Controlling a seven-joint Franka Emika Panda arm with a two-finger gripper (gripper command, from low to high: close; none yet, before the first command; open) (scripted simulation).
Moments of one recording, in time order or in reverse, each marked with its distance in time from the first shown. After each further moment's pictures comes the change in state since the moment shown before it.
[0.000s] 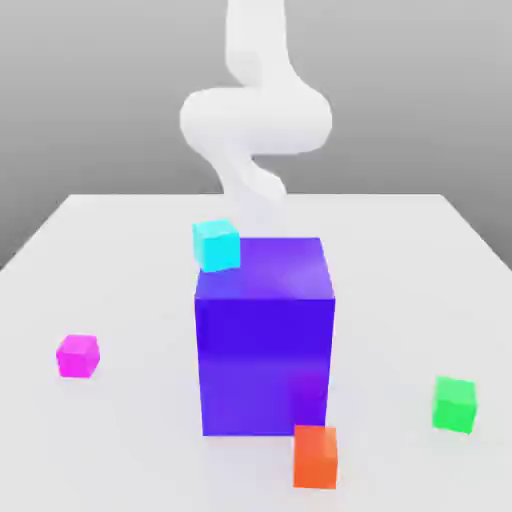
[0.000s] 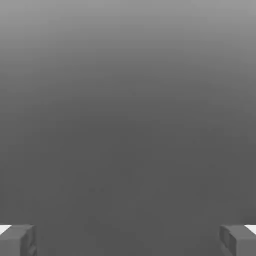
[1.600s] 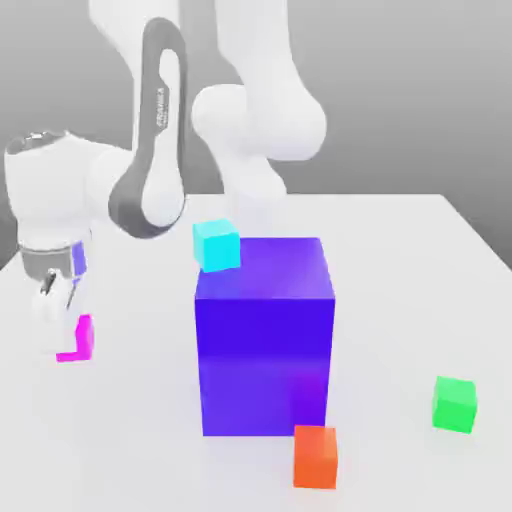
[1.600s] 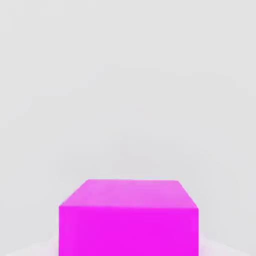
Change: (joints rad) arm -0.552 0.808 -0.036 -0.376 0.001 0.485 0.419
